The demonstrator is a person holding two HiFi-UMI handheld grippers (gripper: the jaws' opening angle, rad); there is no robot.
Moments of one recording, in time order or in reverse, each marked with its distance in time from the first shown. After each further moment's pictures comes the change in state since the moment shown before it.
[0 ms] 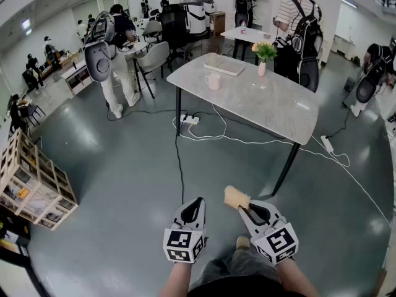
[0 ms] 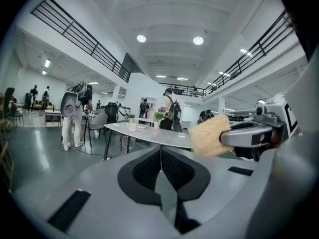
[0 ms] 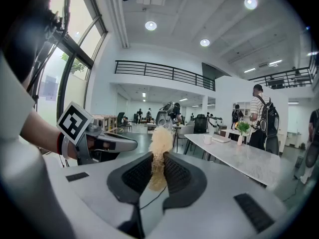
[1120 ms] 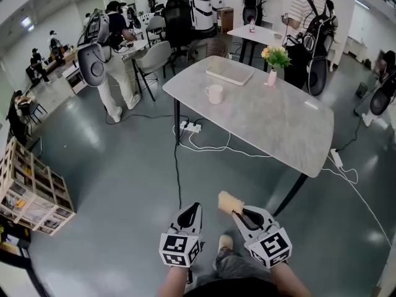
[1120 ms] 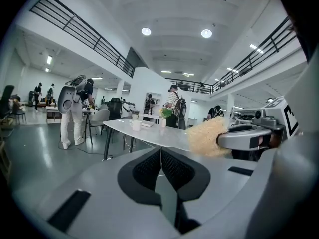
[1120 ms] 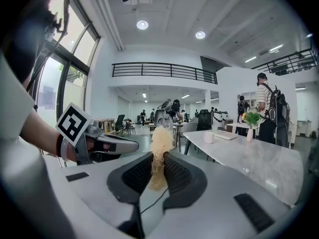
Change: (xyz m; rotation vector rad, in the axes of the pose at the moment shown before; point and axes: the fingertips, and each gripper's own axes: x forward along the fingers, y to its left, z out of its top) left arm 0.165 0.063 0.027 -0.016 0.054 0.050; right arm 0.134 -0.133 -0.004 0.083 -0.006 0.081
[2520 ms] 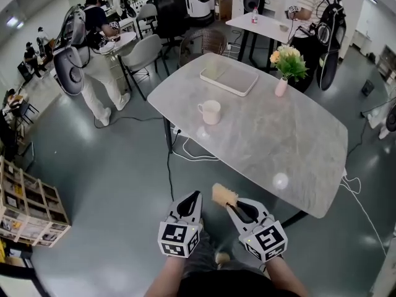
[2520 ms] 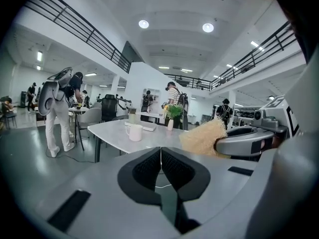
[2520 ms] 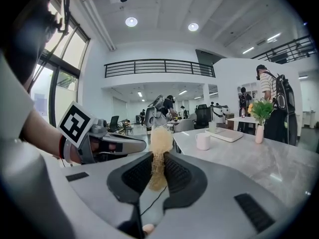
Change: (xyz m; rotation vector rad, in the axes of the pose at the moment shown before) left arm 0.241 0.079 0.074 0.028 0.043 -0.043; right arm 0.172 -0.184 0.029 0.067 0.019 0.019
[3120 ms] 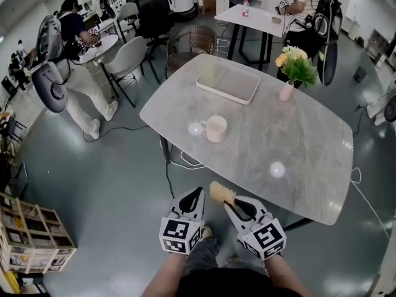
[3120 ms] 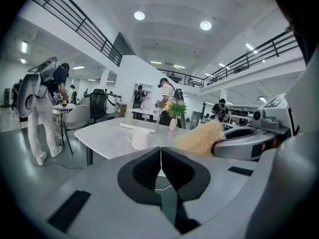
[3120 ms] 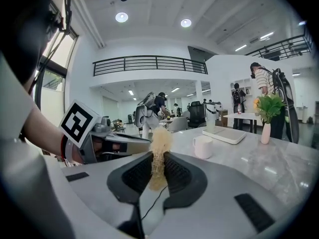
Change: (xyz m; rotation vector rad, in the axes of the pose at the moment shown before) left arm 0.087 0.097 0.037 0.025 0.057 -0.138; right arm 0.125 -0.036 0.035 0.053 0.028 -0.075
